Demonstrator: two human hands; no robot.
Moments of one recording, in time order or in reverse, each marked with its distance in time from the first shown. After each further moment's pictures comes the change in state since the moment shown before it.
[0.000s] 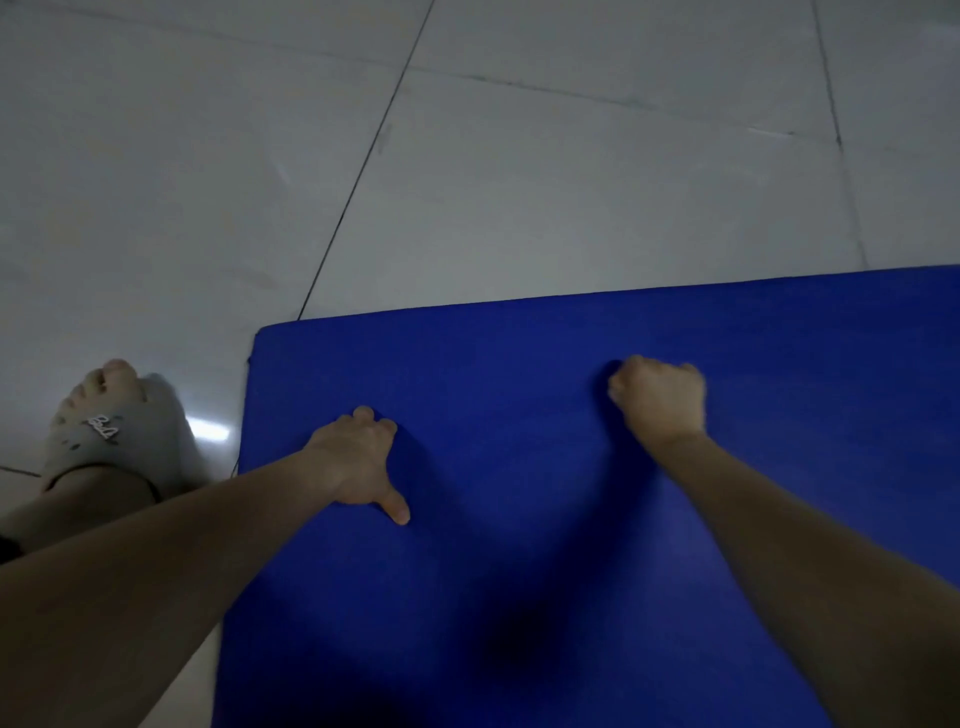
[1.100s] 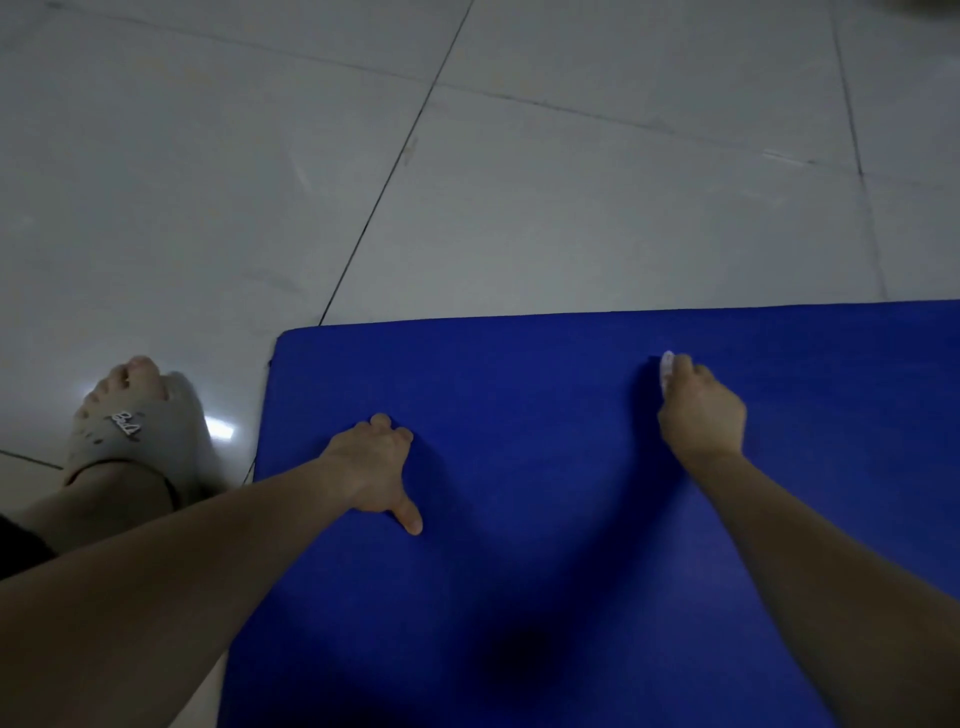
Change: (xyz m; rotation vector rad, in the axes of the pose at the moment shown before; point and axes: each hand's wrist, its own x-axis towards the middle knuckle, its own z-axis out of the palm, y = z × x) left_hand 0.002 -0.002 0.001 -0.023 0.015 0.020; right_hand 0.008 0.019 -0.004 0.007 -0.137 0.246
